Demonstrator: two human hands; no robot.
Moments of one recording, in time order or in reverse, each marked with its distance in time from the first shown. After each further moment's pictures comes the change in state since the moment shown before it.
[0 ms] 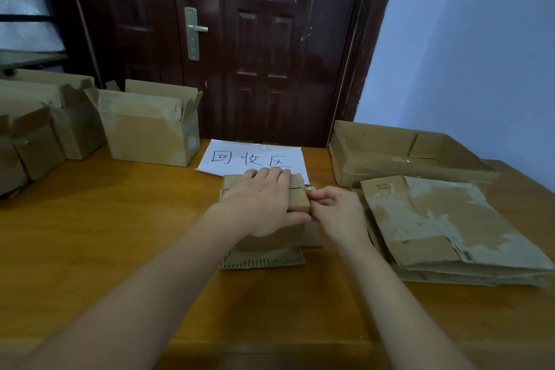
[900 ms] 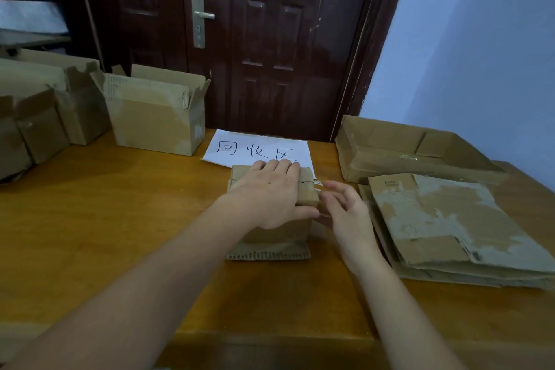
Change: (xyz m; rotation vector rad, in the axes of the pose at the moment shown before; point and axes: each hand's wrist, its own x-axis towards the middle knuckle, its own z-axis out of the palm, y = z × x) left_hand 0.000 0.000 -0.001 -0.002 0.000 0.010; right_hand -0.012 0.021 0.006 0.299 0.031 0.073
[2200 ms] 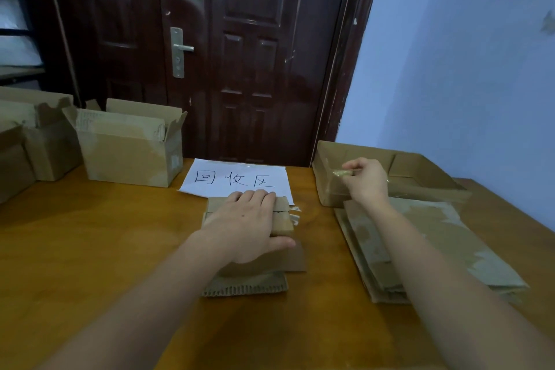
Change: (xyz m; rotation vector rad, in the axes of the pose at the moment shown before) left_hand 0.001 -0.004 0.009 -0.035 0.006 -0.005; right_hand 0.130 -0.056 -0.071 -0.661 0.312 -0.171
